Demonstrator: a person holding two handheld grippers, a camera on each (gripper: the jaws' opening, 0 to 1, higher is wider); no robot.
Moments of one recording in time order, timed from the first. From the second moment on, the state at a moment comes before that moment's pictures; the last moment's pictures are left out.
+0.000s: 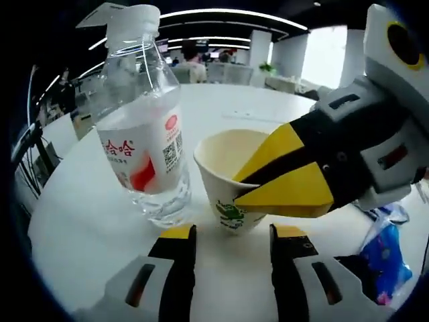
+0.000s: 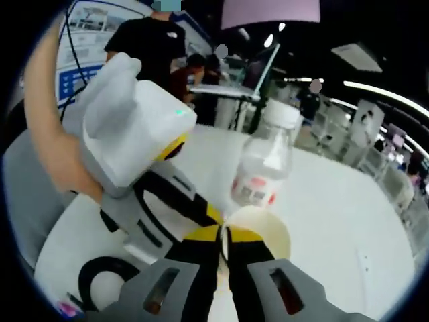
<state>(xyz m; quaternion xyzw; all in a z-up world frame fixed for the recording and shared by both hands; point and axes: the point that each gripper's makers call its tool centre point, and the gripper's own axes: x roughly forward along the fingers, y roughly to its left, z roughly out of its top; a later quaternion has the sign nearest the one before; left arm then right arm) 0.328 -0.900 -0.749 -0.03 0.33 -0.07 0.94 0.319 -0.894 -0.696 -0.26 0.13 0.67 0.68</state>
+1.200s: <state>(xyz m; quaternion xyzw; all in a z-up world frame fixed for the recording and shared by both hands) 0.298 -0.877 -0.742 -0.04 0.33 -0.06 0.94 0.316 -0.893 -0.671 -0.24 0.13 0.66 0.70</state>
